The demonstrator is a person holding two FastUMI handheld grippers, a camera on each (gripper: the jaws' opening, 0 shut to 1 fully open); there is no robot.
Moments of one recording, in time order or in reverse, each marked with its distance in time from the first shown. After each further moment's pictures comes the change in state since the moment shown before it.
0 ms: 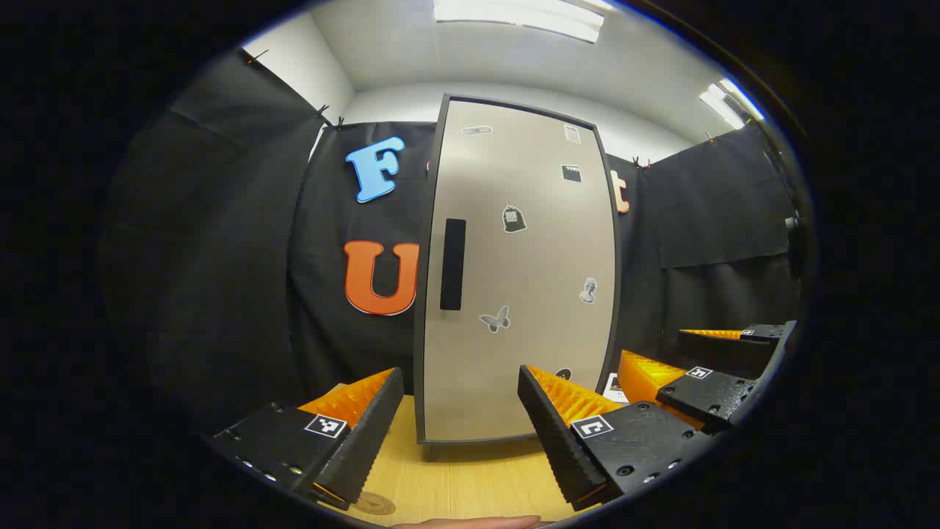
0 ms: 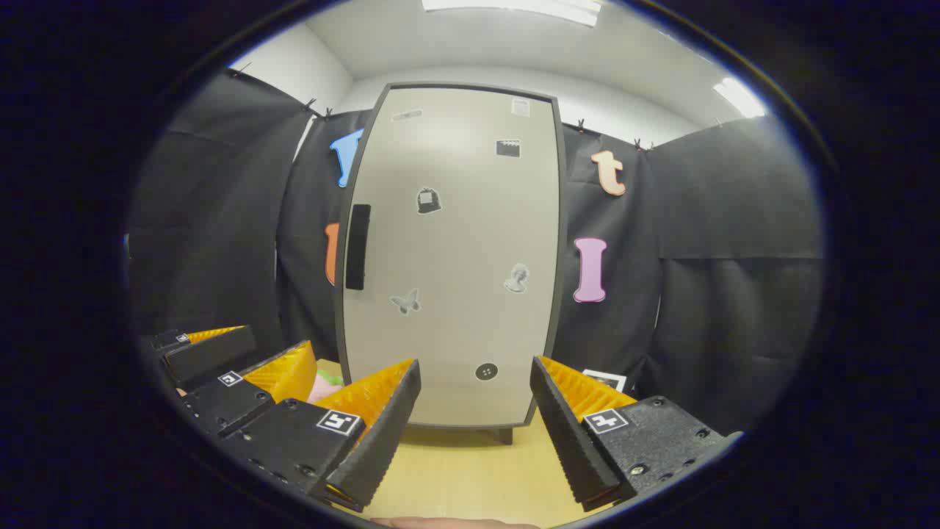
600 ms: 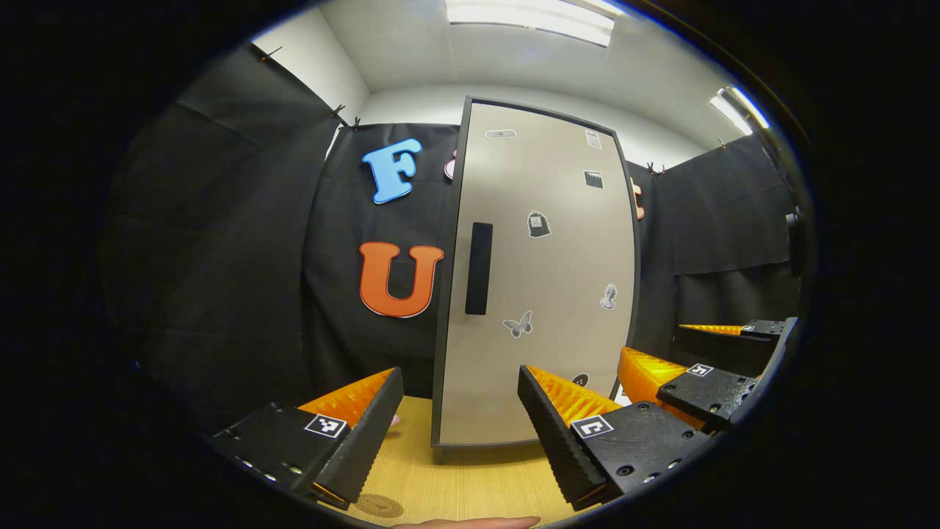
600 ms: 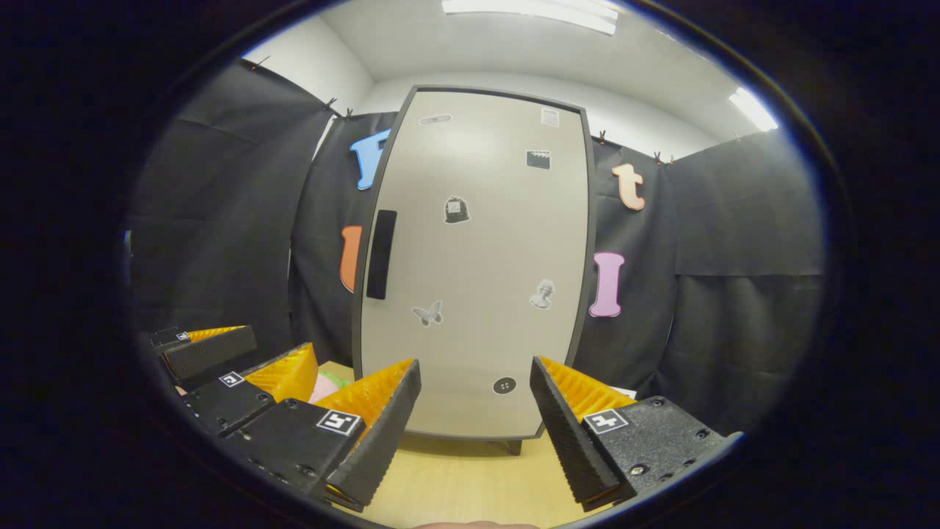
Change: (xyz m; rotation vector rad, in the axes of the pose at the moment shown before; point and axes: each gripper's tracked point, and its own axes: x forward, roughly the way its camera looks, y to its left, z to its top) left arm 0.004 0.022 -0.001 -0.019 -0.013 0.037; right arm 0.010 0.023 0.006 -0.044 -0.019 0.040
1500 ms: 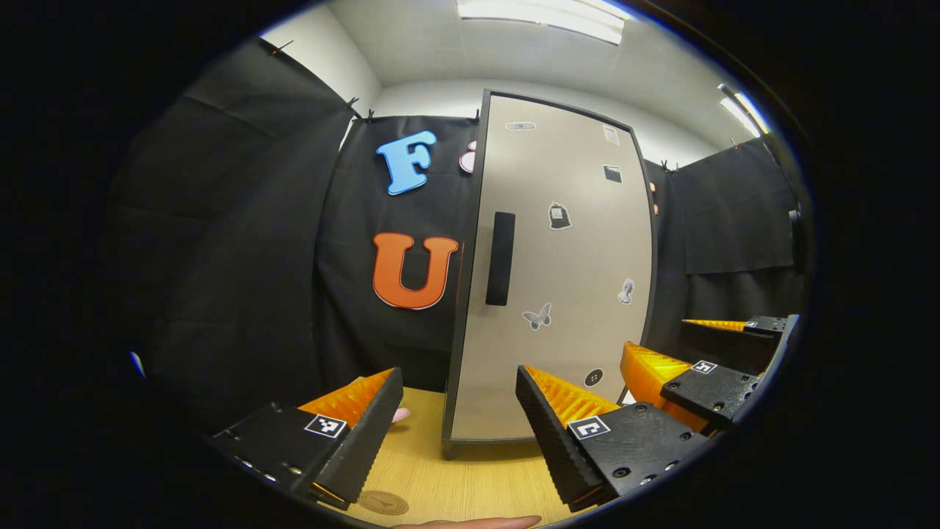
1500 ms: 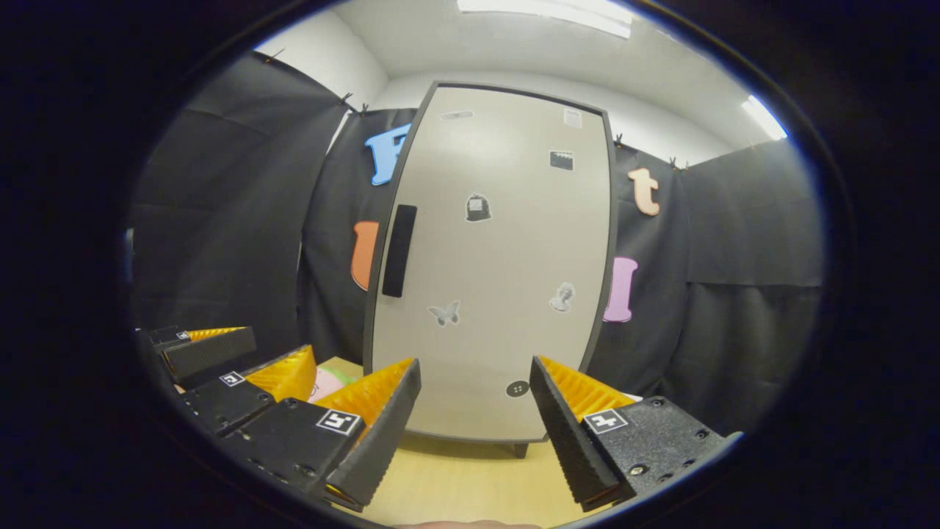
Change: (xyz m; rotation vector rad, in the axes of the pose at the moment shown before) left arm -0.001 0.021 -0.011 -0.030 0.033 0.047; right arm 0.017 0.023 0.004 -0.047 0.000 0.049
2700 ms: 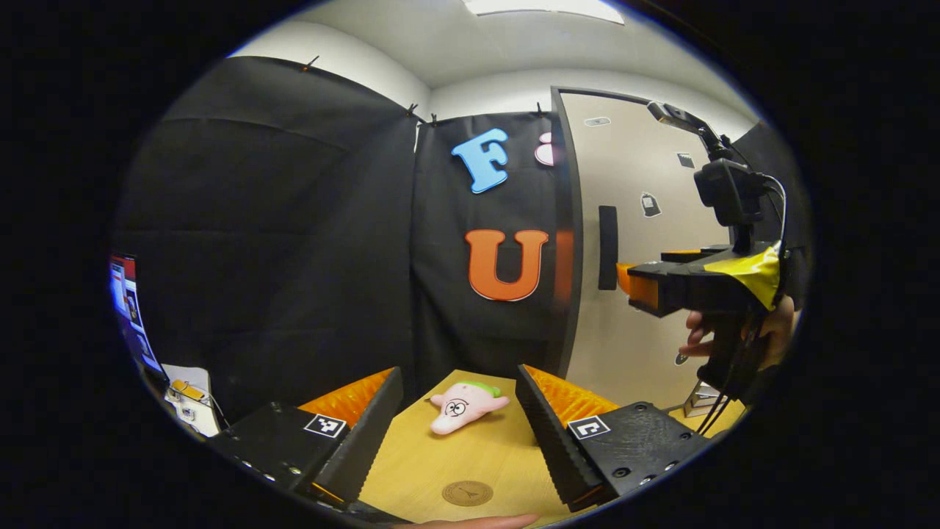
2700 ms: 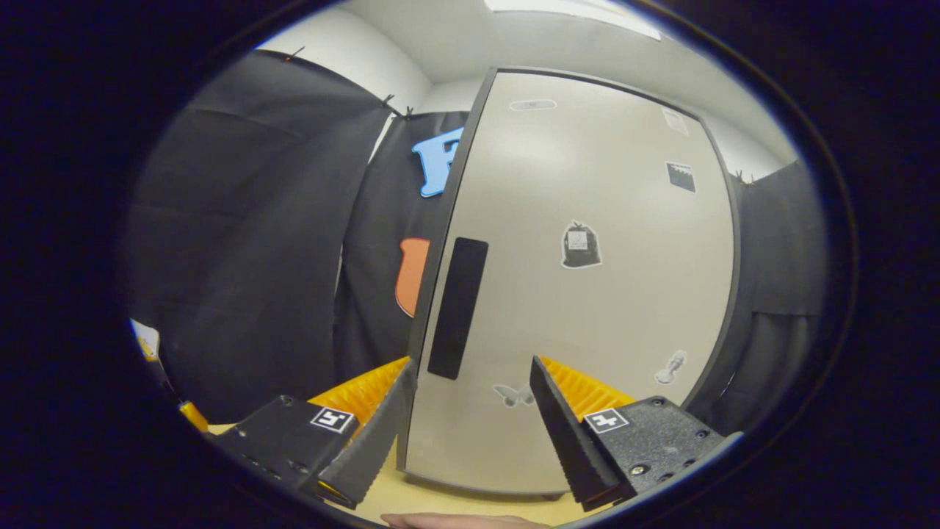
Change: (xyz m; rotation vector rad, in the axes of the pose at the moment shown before) left arm -0.058 0.113 0.001 0.079 0.048 0.369; right arm 0.128 0.079 0.079 -0.055 -0.060 0.208
